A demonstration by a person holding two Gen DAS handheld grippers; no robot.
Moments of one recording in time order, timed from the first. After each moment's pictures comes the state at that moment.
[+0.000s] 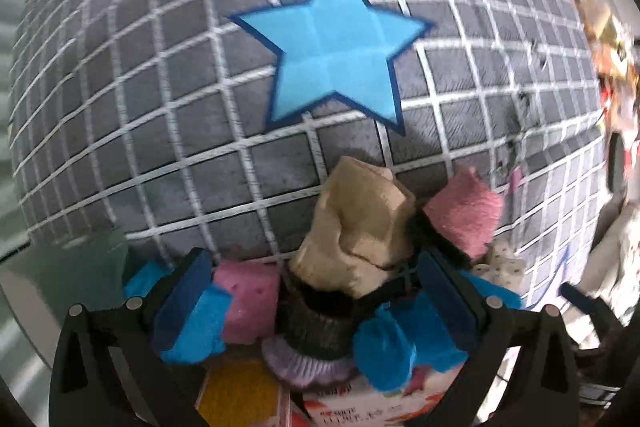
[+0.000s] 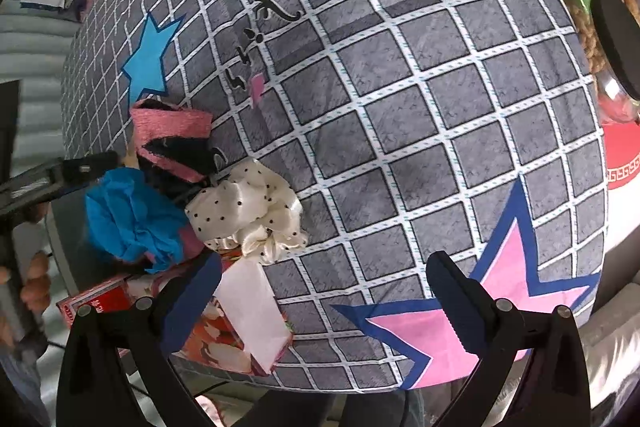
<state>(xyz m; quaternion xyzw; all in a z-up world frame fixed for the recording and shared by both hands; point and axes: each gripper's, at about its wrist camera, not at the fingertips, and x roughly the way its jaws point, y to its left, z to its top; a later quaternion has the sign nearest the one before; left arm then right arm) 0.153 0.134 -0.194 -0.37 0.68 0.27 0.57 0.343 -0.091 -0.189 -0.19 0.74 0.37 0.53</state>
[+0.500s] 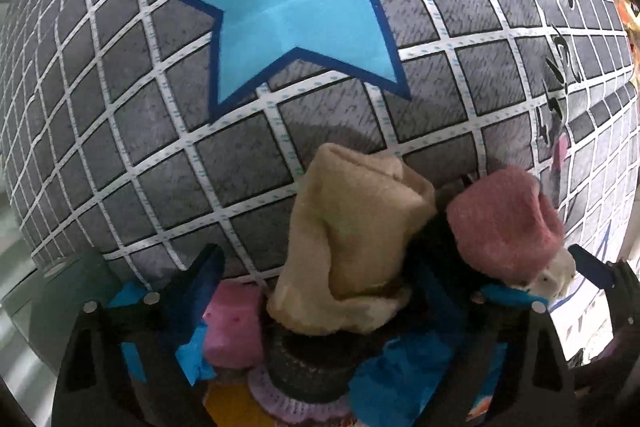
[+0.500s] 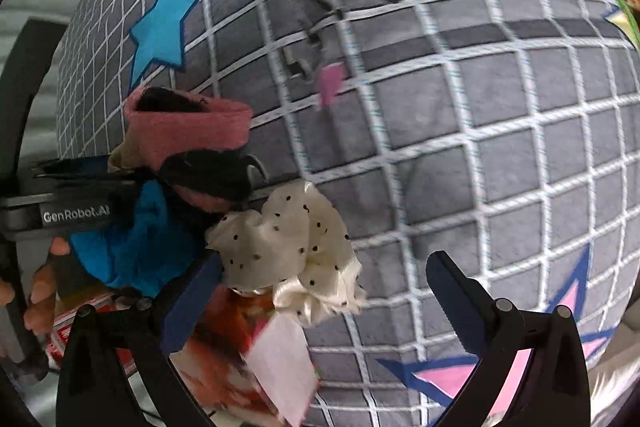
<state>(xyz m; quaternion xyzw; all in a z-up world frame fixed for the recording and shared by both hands) 0.169 0.114 -0.246 -0.33 0.73 0.25 0.55 0.301 -0.037 -0.219 -0.24 0.72 0.40 0.52</state>
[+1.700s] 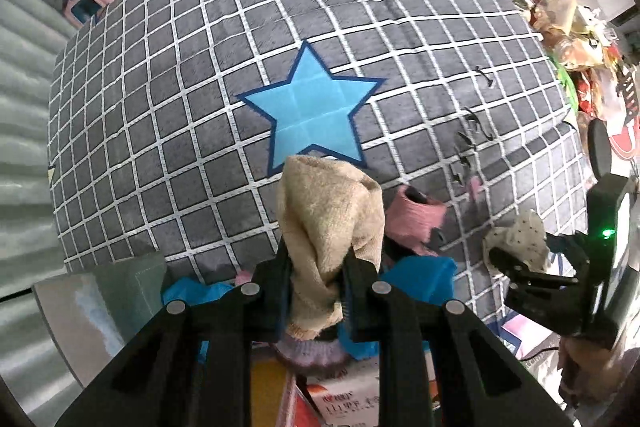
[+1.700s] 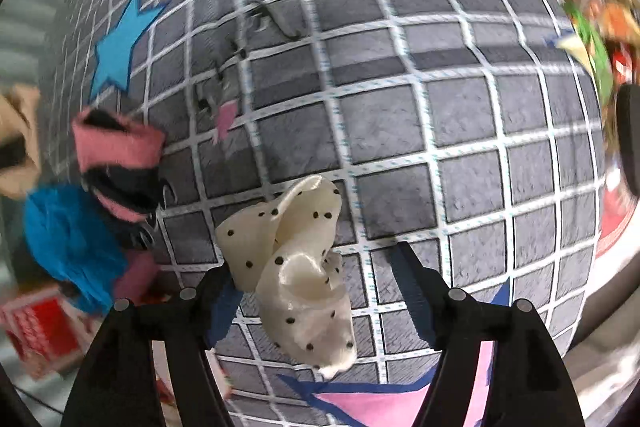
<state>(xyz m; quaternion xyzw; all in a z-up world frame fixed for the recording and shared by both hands) 0.163 0.102 -0.096 -0.29 0.63 0.30 0.65 0.312 -0.036 -0.220 -0.31 0.65 0.39 0.57</state>
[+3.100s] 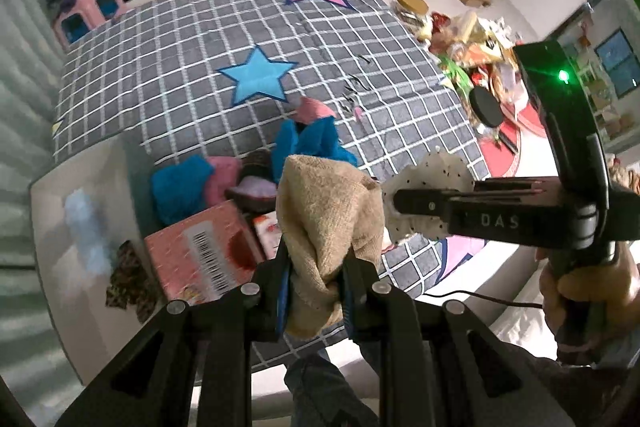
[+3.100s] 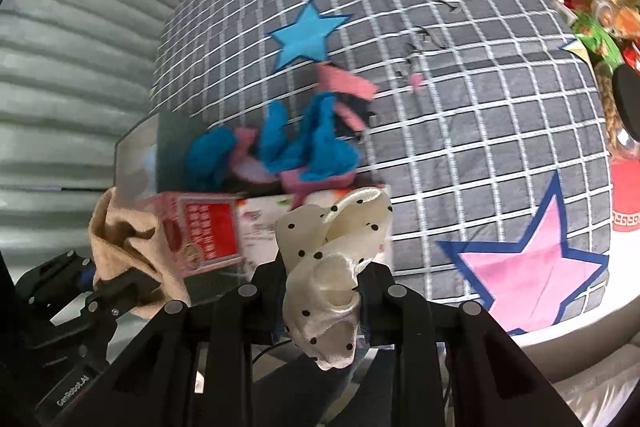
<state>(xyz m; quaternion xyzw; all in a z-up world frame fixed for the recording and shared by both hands) 0.038 -0.041 -0.019 -0.32 0.53 0.26 0.75 0.221 -0.105 -0.065 -0.21 0.66 0.50 0.53</state>
